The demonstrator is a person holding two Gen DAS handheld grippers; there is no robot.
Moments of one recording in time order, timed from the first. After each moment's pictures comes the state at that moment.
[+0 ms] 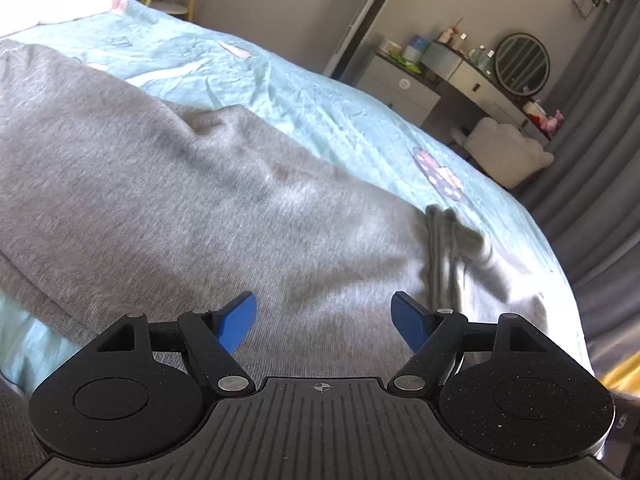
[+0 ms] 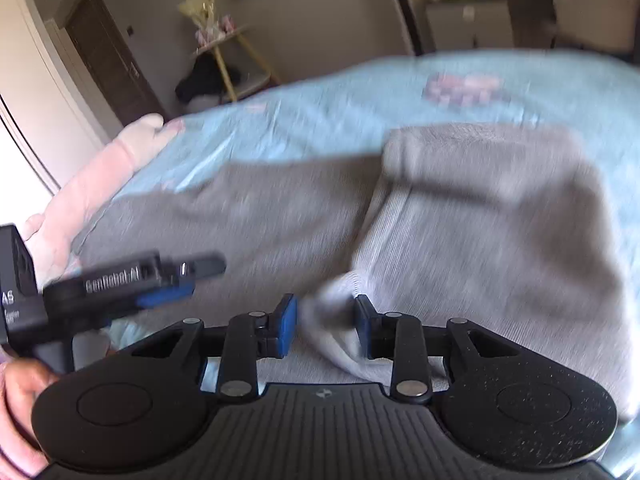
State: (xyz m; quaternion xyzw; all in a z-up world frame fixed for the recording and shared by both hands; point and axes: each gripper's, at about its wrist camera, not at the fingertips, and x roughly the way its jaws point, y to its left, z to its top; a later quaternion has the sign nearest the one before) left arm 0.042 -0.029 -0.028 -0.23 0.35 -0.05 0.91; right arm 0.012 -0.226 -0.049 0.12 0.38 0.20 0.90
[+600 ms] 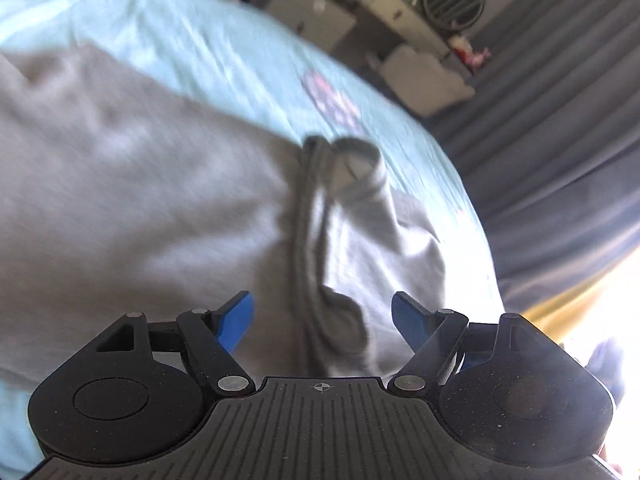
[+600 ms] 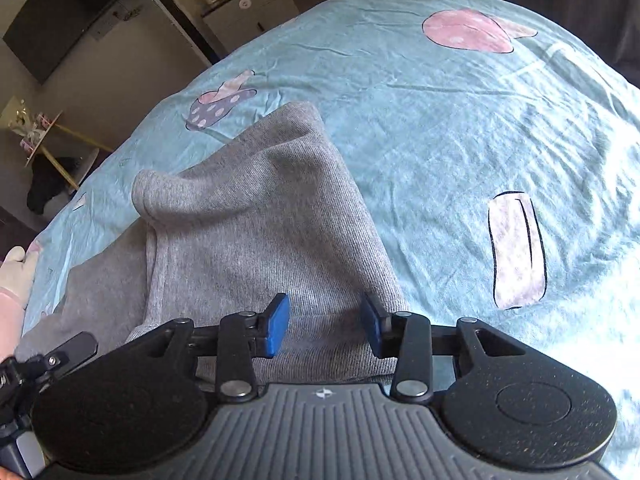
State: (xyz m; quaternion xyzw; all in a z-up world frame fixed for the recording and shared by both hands) left arm 0.098 -0.091 -0.024 -0.27 0.45 -0.22 0.82; right arm -0.007 -0.356 -0.061 0.27 0.42 -0.05 0.87
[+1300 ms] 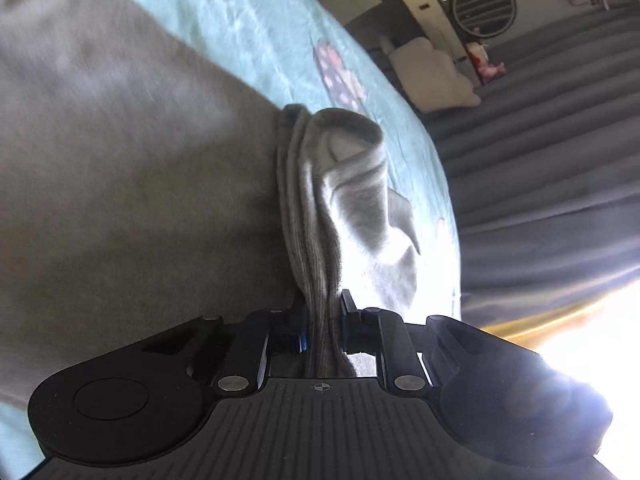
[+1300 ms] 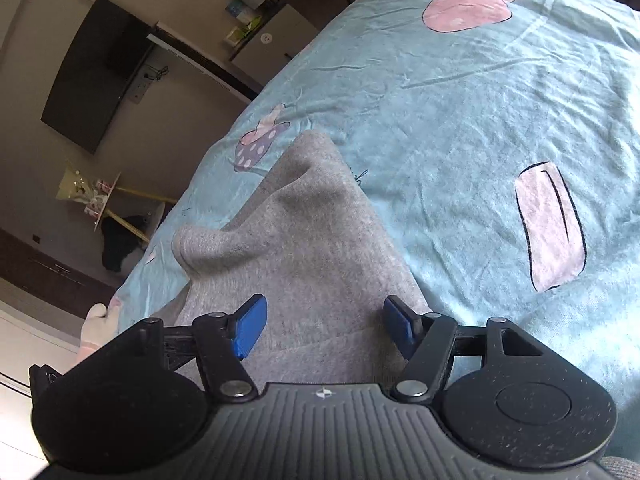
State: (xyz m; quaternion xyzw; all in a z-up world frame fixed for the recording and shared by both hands) left arm 0.121 -0.086 -0.036 -0.34 0.48 -0.22 0.78; right arm -0.018 -0.377 -0.069 0.40 0.35 0.02 0.85
